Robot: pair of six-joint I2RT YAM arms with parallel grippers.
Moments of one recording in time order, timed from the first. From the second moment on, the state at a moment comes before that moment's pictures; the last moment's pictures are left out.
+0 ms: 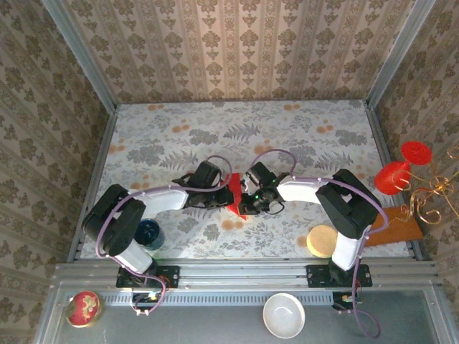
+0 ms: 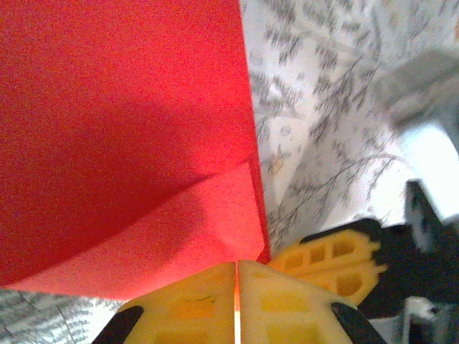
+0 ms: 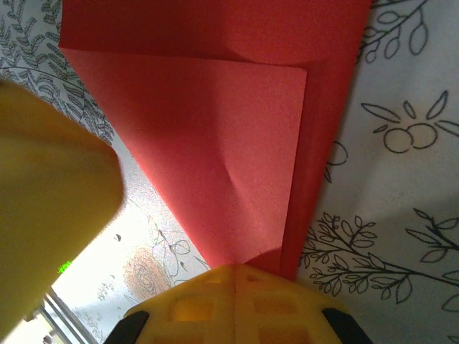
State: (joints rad) left arm -0.73 1.59 0.75 -0.11 0.38 -0.77; right arm 0.67 1.80 0.93 -0.30 -0.47 0.57
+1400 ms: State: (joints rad) left arm -0.40 1.64 0.72 -0.13 0.48 -0.61; right arm 0.67 1.79 0.91 -0.28 -0.45 0.55
